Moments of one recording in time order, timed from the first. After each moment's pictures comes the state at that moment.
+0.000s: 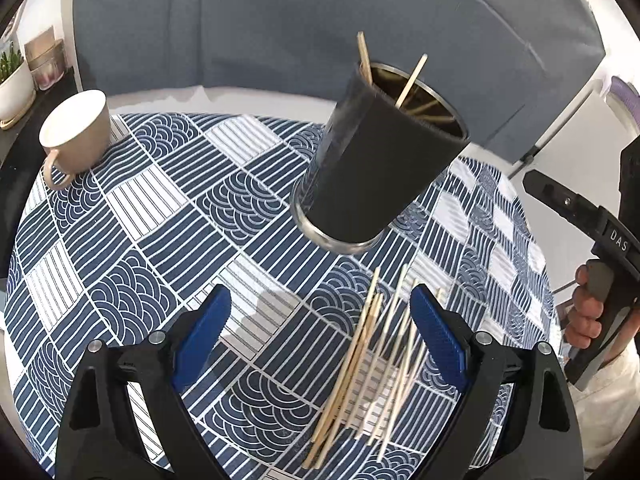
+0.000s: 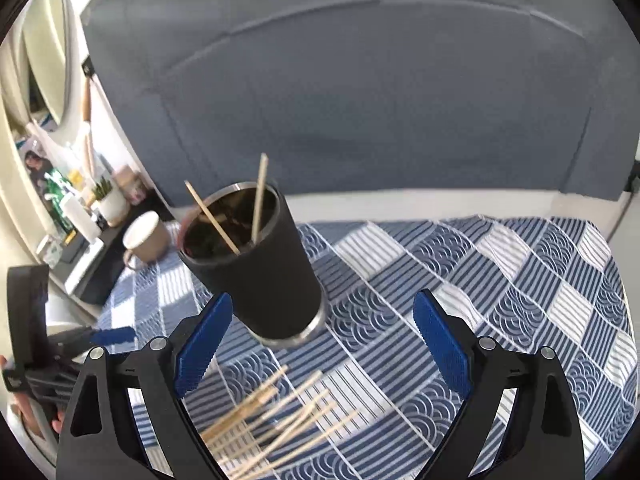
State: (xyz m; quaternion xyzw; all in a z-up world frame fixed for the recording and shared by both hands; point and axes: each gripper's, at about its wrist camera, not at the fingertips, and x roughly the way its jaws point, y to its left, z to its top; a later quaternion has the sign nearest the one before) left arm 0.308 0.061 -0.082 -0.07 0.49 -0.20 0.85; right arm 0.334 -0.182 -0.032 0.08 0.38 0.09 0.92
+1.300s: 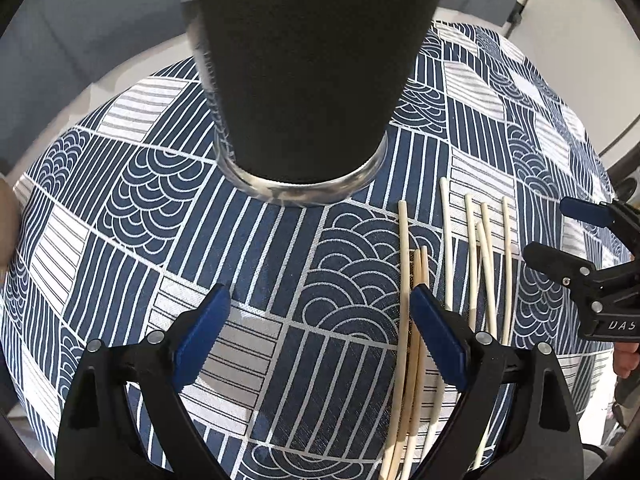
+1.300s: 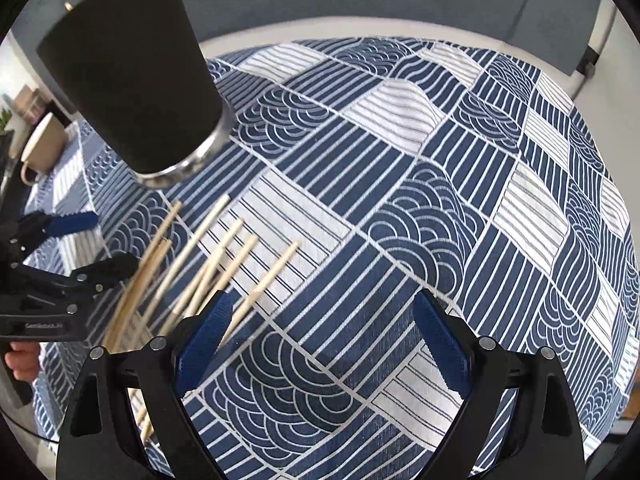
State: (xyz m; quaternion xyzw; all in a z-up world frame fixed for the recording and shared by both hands) left arm 0.348 -0.030 -0.174 0.14 0.54 -0.27 0.79; right arm 0.291 -0.173 -0.171 0.07 0.55 -0.06 0.83
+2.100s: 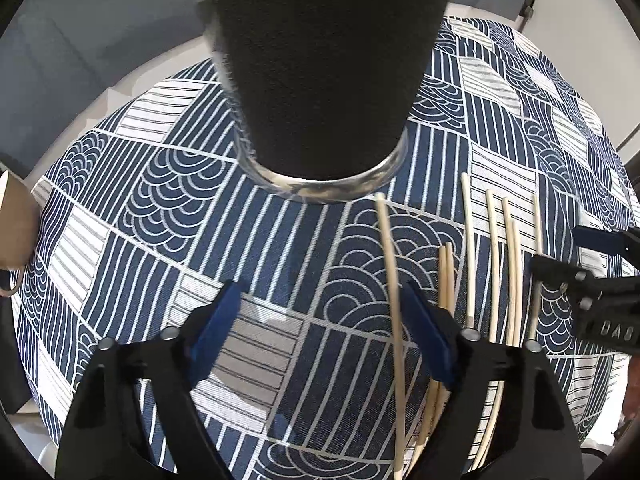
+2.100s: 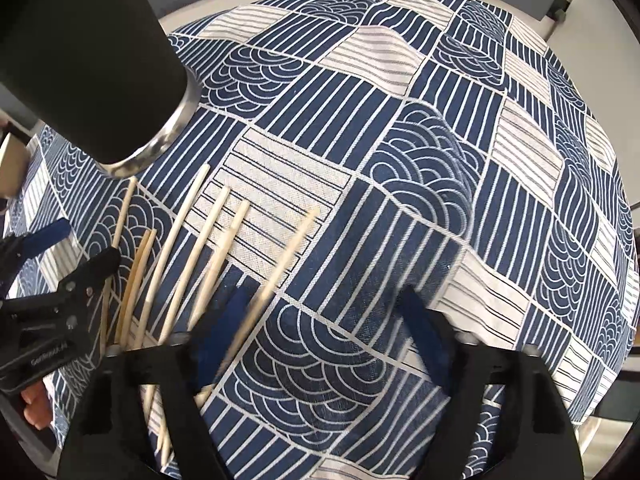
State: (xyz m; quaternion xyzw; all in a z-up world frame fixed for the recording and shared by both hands) left arm 0.349 -0.024 -0.172 0.16 0.53 -0.23 0.80; right arm 0.294 -0.160 -0.176 0.11 0.60 -0.13 0.78
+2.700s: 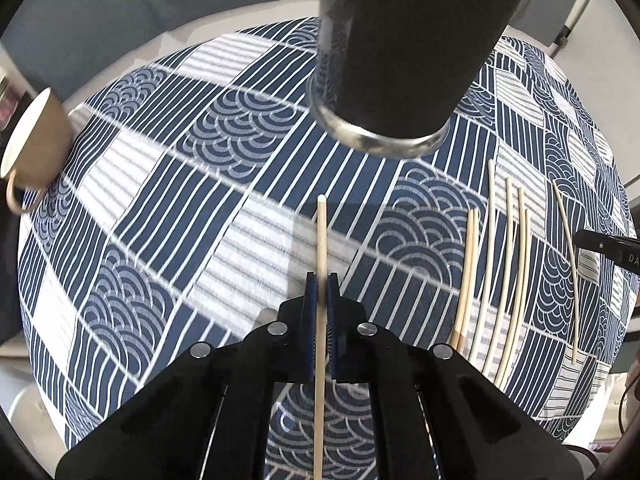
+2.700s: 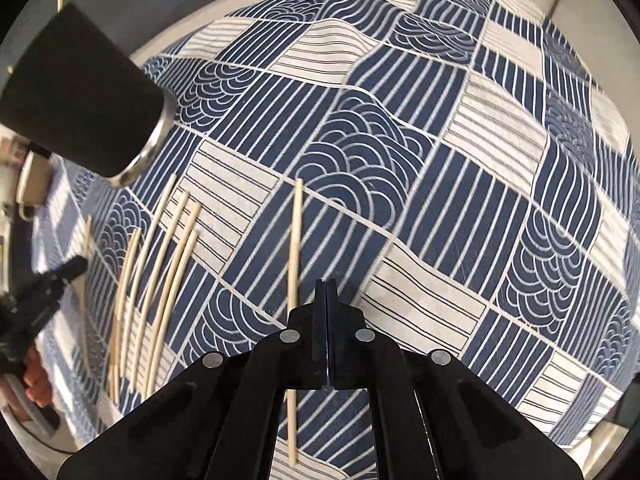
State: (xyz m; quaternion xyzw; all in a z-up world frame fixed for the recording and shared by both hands) left arm 0.334 0.026 -0.164 0.10 0.57 -0.18 0.79; right arm 0.269 -0.223 -0.166 0.18 0.61 -0.07 0.77
